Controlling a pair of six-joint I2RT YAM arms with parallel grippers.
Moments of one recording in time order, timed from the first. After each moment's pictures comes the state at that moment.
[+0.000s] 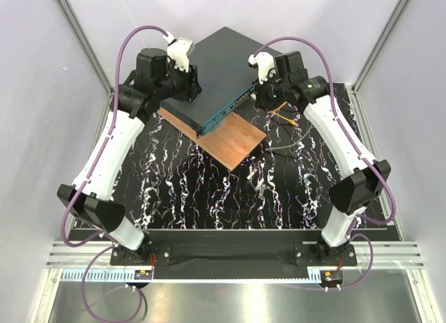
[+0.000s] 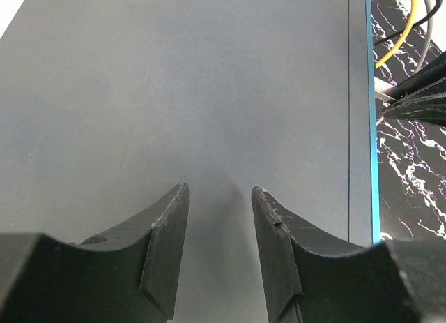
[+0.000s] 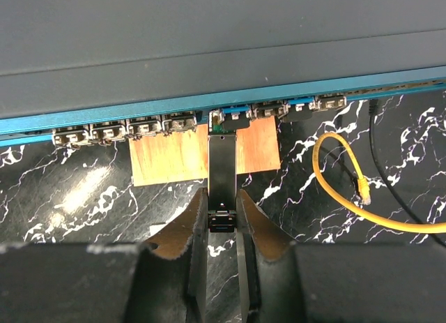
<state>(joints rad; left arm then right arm) -0.38 1.57 1.87 -0.72 0.16 -0.03 0.43 1.77 1.96 -0.86 -0.21 -0.22</state>
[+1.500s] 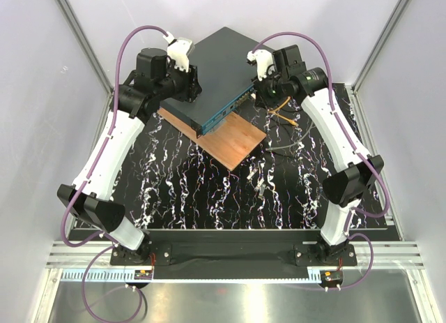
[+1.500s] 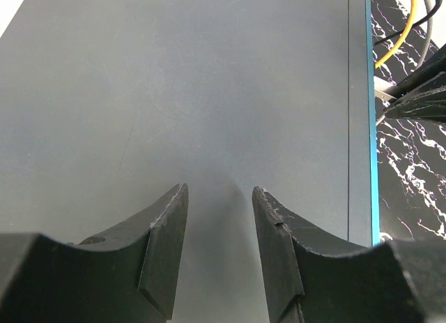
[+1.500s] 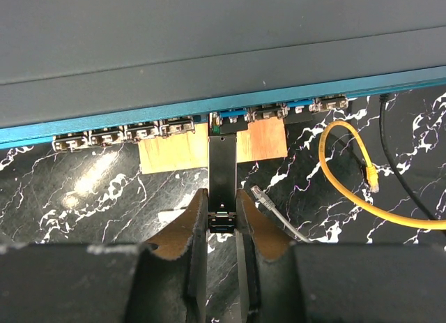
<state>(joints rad) -0.38 1.57 1.87 -0.72 0.16 -0.03 0.43 1.87 2.15 -1.02 -0.22 -0.21</state>
